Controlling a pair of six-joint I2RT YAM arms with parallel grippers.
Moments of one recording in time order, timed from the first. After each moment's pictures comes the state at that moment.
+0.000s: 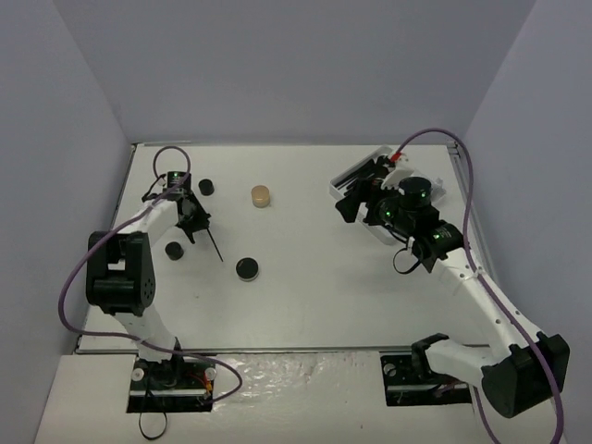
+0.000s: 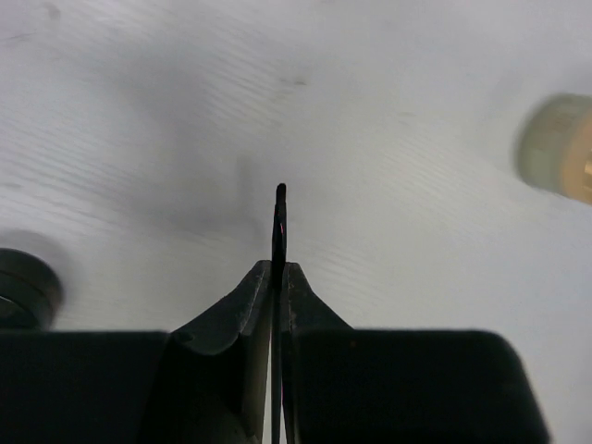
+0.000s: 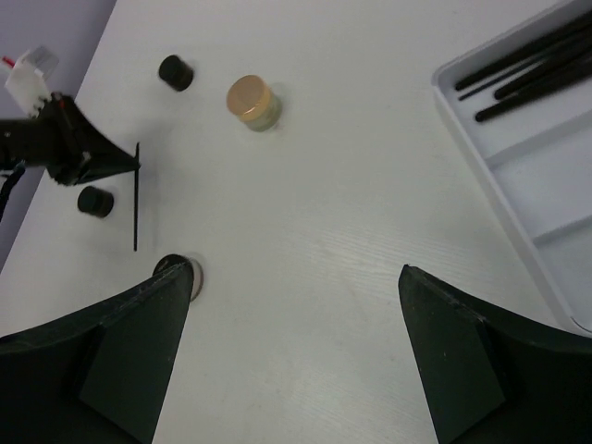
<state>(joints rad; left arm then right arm) -0.06 1.73 1.17 -0.44 0.04 -0.62 0.38 1.11 0.95 -0.22 -0.19 0.40</state>
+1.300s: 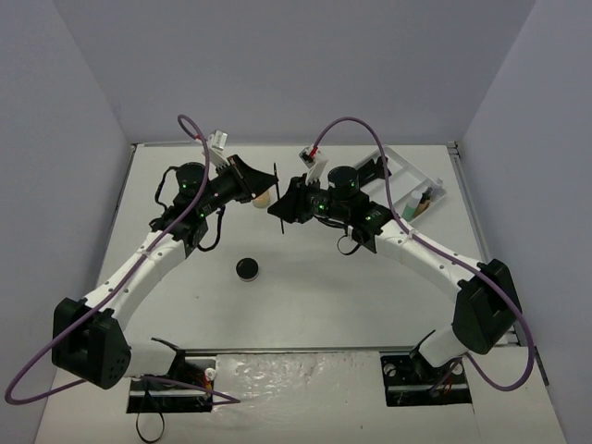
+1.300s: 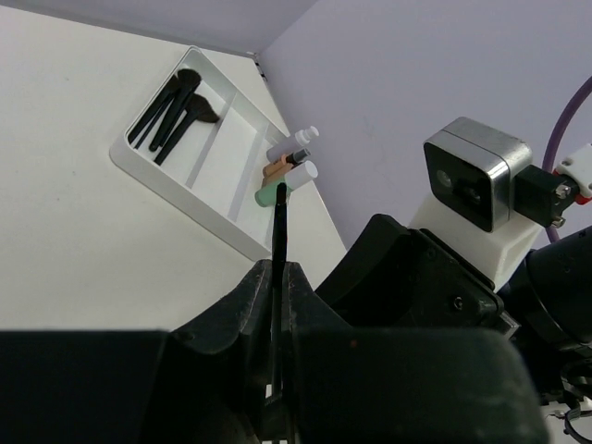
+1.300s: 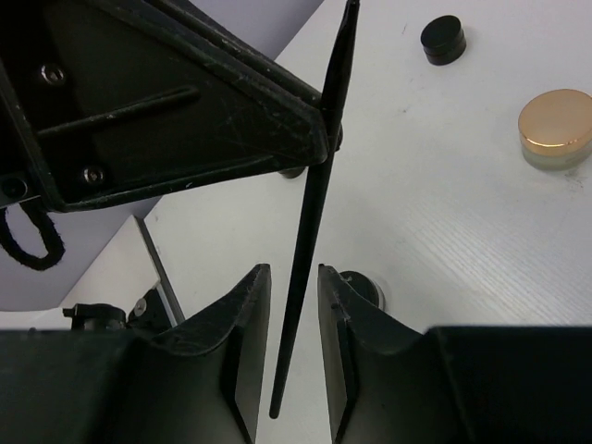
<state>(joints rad) -0.39 1.30 1.05 0.18 0.43 -0.80 0.67 1.50 1.14 0.11 -0.41 0.49</state>
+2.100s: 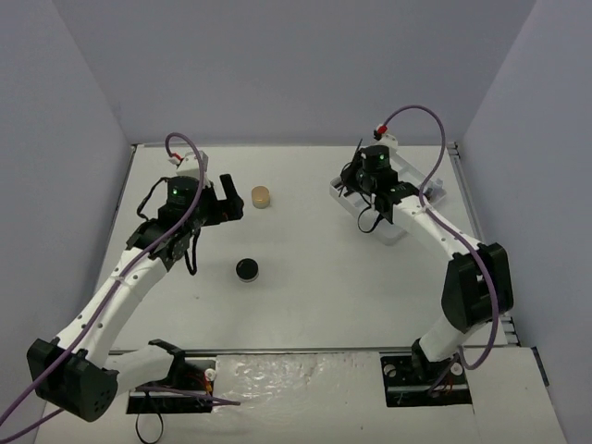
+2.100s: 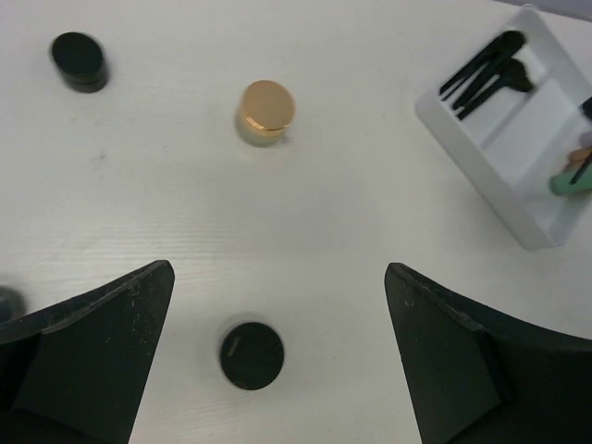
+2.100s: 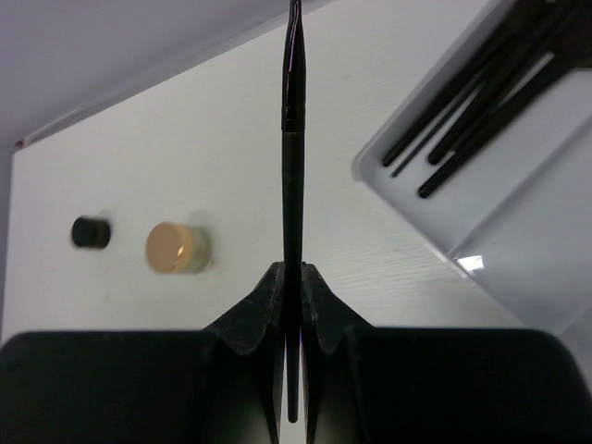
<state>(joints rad) -0.39 1.14 1.08 -0.40 -0.08 -0.43 0.38 1.60 1.22 -0.08 0.11 0.64</state>
